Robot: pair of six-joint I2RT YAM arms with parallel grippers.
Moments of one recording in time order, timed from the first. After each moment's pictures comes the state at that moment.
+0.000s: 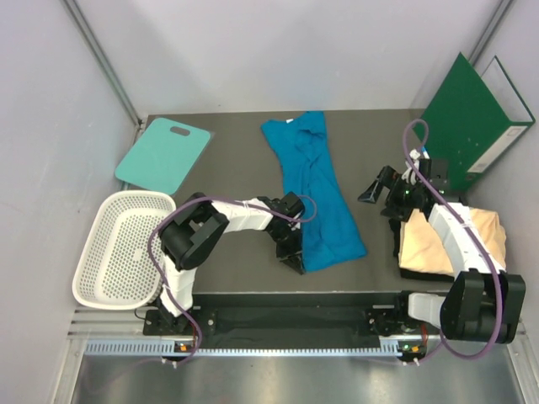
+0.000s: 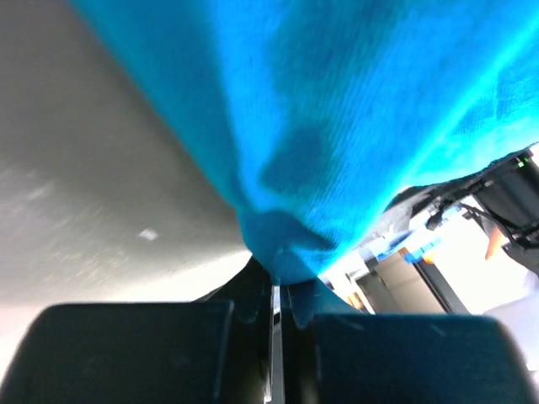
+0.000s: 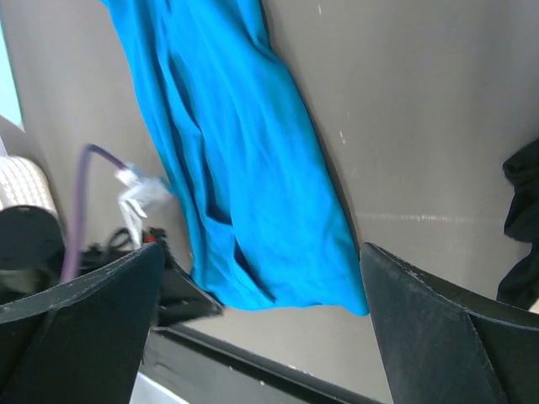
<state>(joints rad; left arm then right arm) -0.83 1.99 1.18 -0.53 0.58 -0.91 -0.08 1.21 0.88 -0.57 -0.47 0.45</state>
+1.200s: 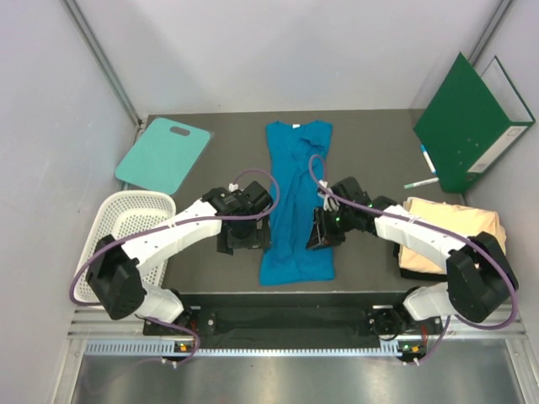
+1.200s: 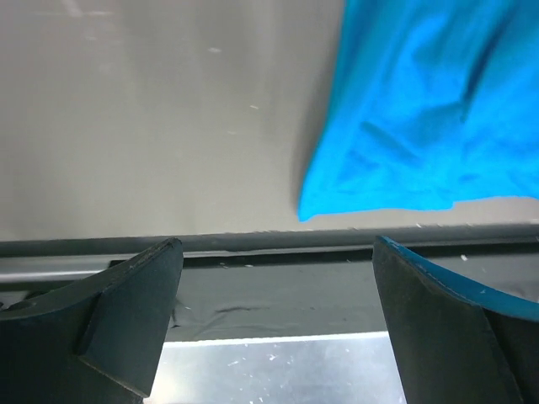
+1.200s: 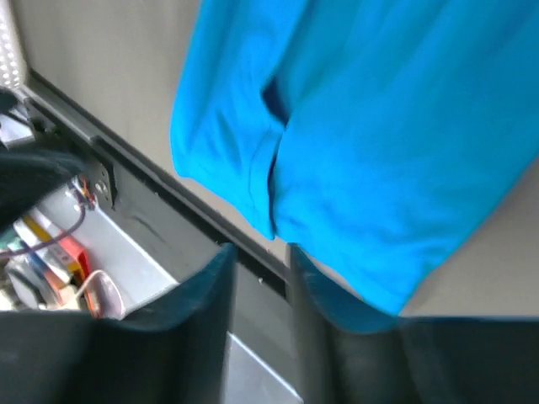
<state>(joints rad) -0.81 1.43 1.14 -1.04 -0.09 -0.84 0.58 1.37 0.87 -0.50 -0.47 0.52</state>
